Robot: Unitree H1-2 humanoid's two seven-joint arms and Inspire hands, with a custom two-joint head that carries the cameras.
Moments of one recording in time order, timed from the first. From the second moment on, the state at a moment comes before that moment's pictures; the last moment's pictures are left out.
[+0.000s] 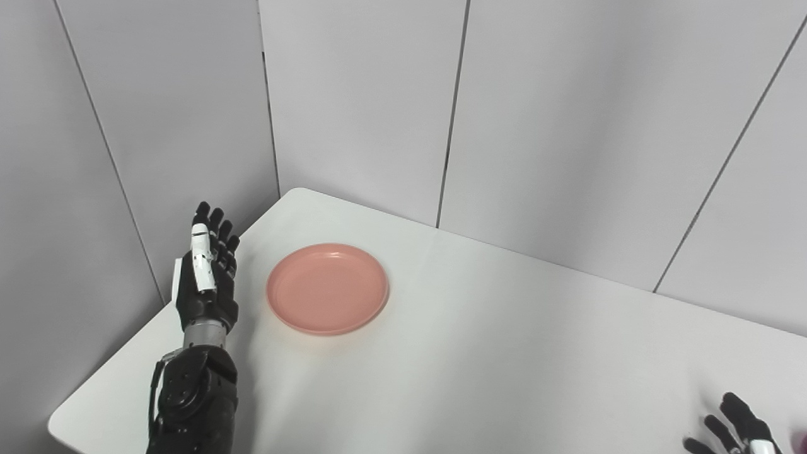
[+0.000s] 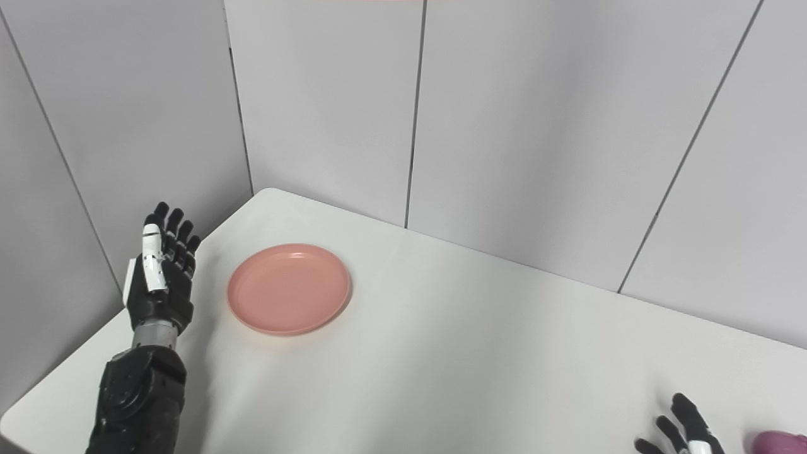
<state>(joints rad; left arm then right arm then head) -0.20 0.16 0.50 -0.01 -0.44 0.02 0.18 -0.09 -0.11 -0.10 -0.16 0.17 0.26 0.05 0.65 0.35</state>
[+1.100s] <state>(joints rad) -0.20 0.15 0.47 0.06 -0.43 0.02 0.18 -0.09 -0.11 -0.10 -0.16 0.16 0.26 0.04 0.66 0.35</state>
